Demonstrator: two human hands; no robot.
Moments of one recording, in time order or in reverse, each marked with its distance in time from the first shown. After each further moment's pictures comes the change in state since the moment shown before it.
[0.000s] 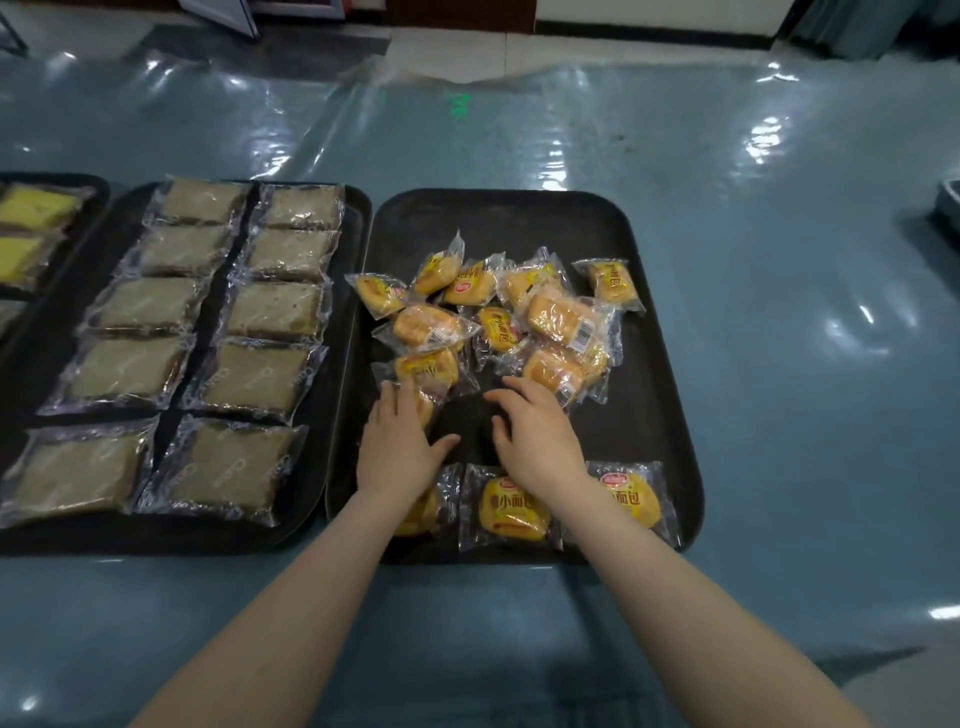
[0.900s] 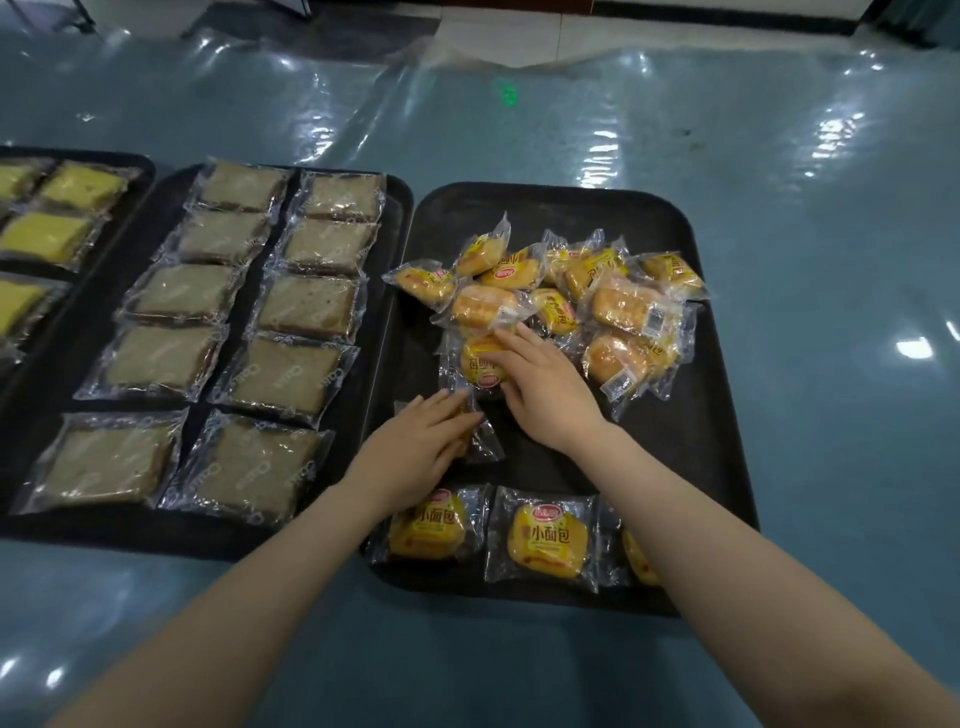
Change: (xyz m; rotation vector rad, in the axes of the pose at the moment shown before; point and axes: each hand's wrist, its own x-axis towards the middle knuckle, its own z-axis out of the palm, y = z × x) left_hand 0.021 -0.029 -0.027 0.226 -0.141 0.604; right_hand 0.083 0.008 0.007 -0.071 -0.121 -0.338
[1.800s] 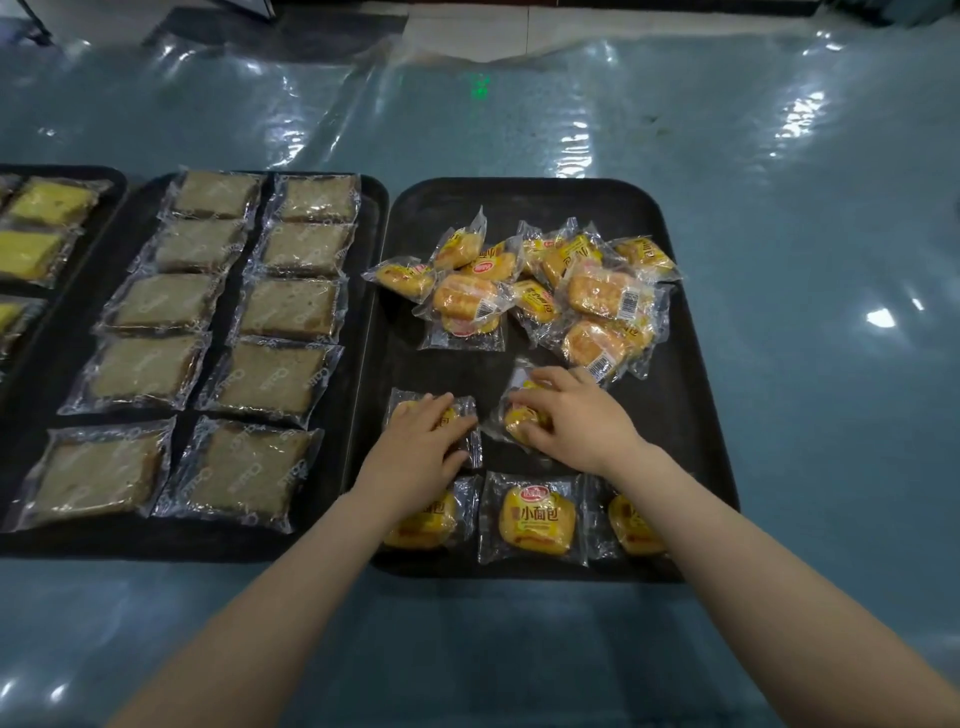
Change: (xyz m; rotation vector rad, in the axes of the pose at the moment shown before) left_hand -0.004 0.020 0.012 0.022 -0.051 -0.121; right_hand -0.058 0.015 -0.016 -0.117 -0.223 0.161
